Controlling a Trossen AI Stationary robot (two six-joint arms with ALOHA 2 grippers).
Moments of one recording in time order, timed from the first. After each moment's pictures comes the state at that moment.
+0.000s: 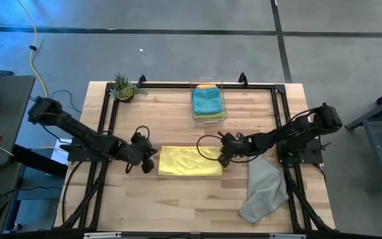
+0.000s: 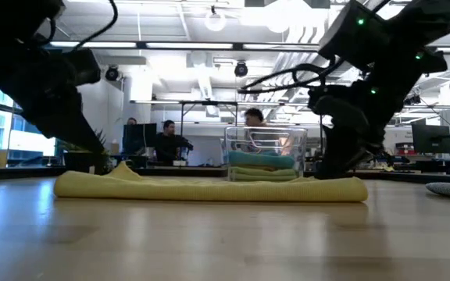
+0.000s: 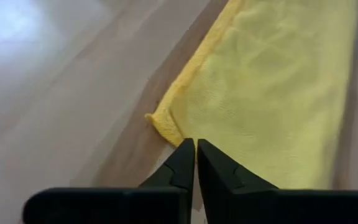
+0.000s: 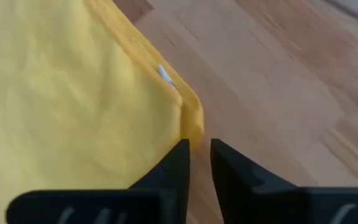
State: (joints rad) left arm -0.28 1.16 0.34 -0.08 -0.53 -0.74; right arm 0.16 1.55 0.63 -0.10 0.30 0.77
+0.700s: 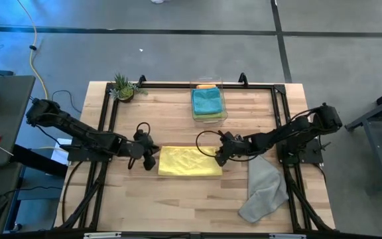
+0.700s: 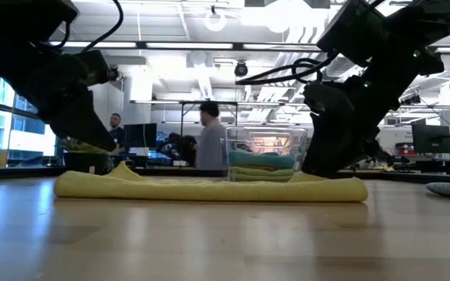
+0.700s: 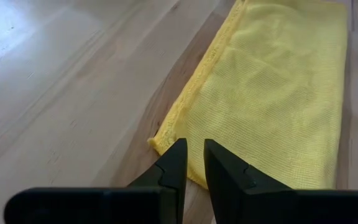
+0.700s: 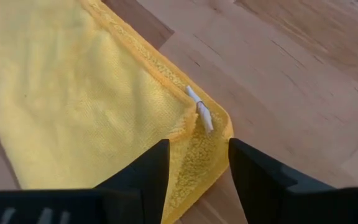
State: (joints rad) left arm -0.18 1.14 0.32 0.02 -0.45 -0.63; right arm 0.16 1.55 0.62 0.00 0.27 0.89
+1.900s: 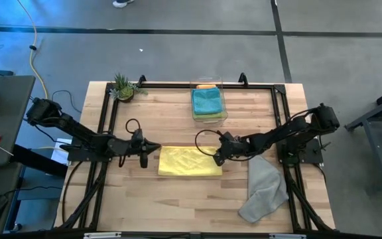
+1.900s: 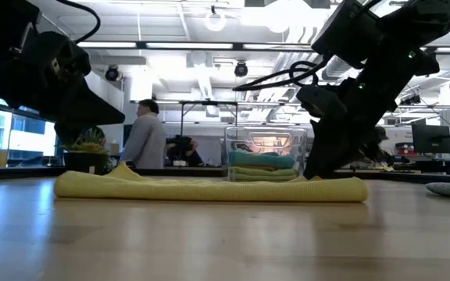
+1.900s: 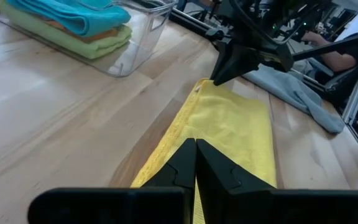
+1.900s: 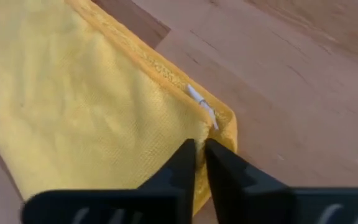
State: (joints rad) left arm -0.20 1.14 0.03 0.79 -0.52 -0.55; right arm 0.16 1.58 0.65 -0.02 0.26 0.96
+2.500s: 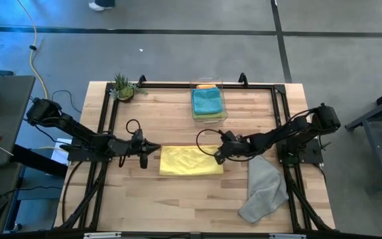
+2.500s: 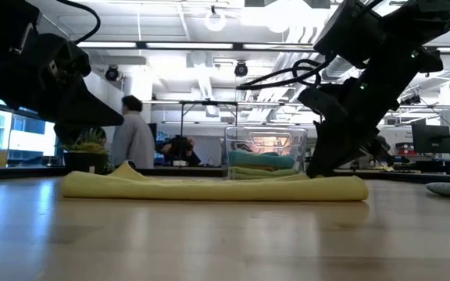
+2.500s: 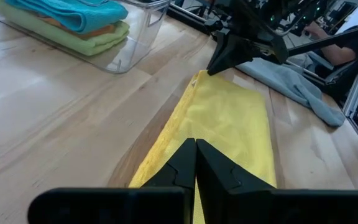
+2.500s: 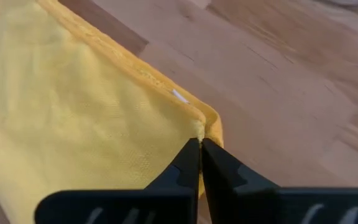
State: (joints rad) left arm -0.20 1.14 0.03 0.78 -0.50 -0.54; right arm 0.16 1.57 0.65 -0.06 0.33 0.97
